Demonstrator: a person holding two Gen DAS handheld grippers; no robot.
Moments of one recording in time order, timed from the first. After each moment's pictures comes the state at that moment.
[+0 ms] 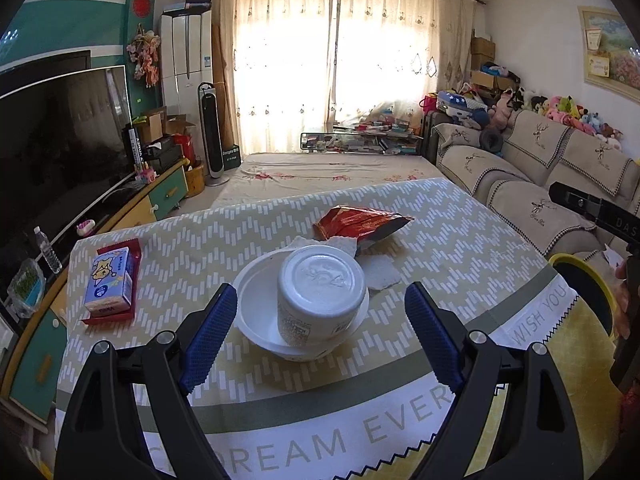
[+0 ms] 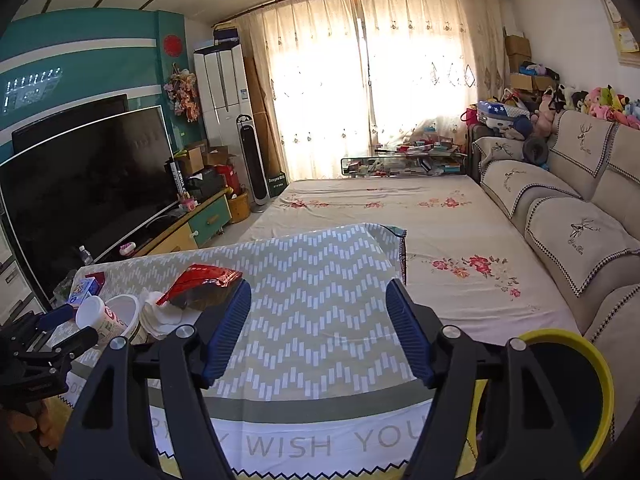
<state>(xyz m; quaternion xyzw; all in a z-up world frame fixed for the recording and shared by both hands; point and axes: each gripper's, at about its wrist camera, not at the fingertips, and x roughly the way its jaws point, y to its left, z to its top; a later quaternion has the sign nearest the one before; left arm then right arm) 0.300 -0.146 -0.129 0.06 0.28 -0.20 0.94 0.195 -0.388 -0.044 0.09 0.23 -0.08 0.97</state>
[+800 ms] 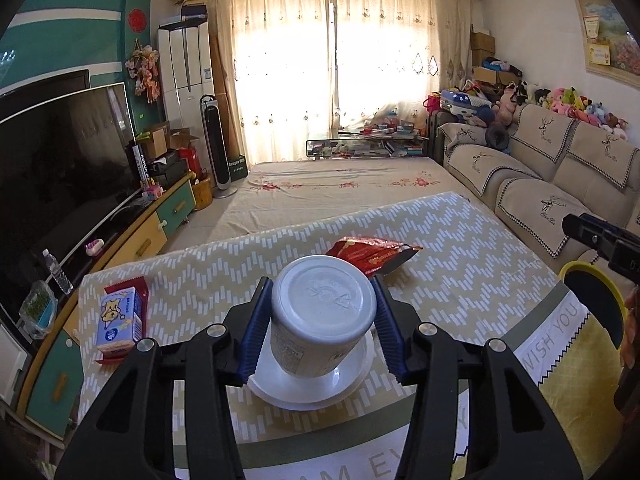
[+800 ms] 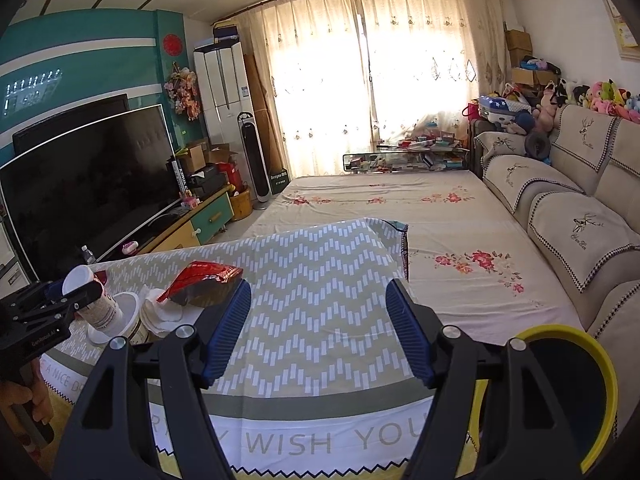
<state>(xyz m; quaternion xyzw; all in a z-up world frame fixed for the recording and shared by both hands) 0.316 -0.157 -0.099 0.08 0.26 -0.19 0.94 0.199 -0.390 -0.048 0.09 0.23 -0.07 0.97</state>
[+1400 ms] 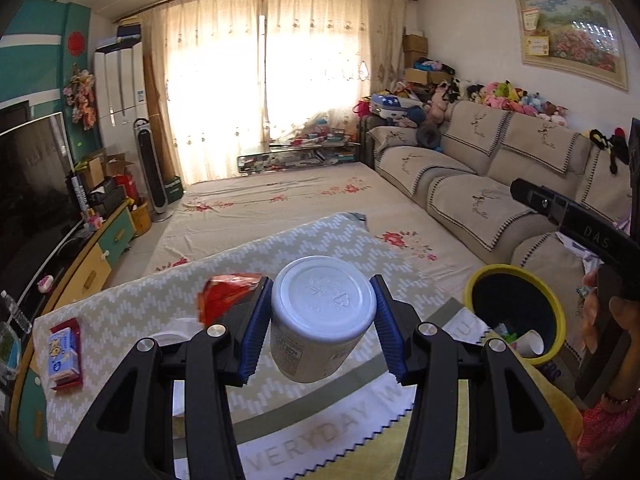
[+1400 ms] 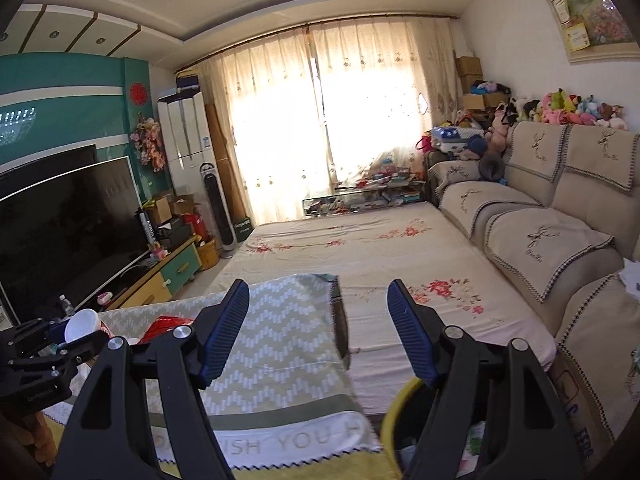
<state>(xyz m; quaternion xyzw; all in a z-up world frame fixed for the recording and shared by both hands) 0.251 -0.263 -0.055 0.10 0.25 -0.32 0.91 0.116 -0.456 0.003 0.11 0.15 -0.16 0.97</state>
